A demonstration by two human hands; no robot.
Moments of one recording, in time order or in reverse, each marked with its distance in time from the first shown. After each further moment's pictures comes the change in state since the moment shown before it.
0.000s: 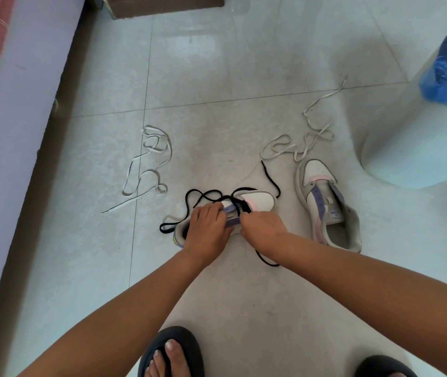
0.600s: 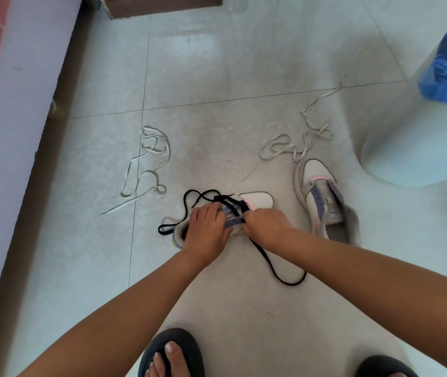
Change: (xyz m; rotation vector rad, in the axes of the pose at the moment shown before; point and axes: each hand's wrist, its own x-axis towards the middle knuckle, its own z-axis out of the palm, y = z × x) left_hand 0.001 0.004 -0.007 0.007 -0.079 -0.010; right_hand 0.001 0.009 -0.001 0.097 -0.012 0.050
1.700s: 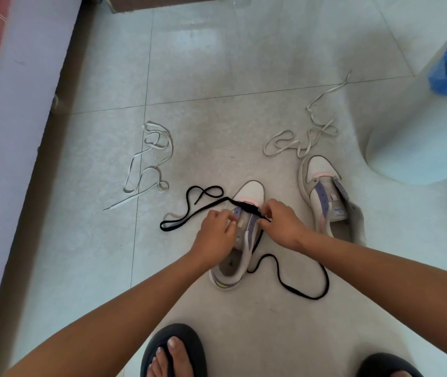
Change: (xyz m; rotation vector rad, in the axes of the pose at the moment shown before) left_hand -0.004 0.014 -0.015 -0.619 -0.308 -0.465; right_hand -0.006 0.030 0.018 0.701 0.069 0.200
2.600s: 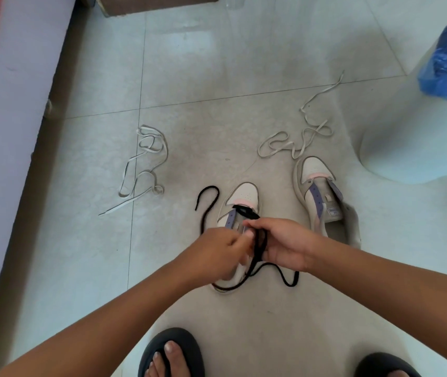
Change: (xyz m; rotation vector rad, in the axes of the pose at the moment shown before) left_hand -0.053 0.061 -0.047 -0.002 -0.302 0.061; right_hand -0.051 -0.031 -0.021 1.262 -0.410 0.412
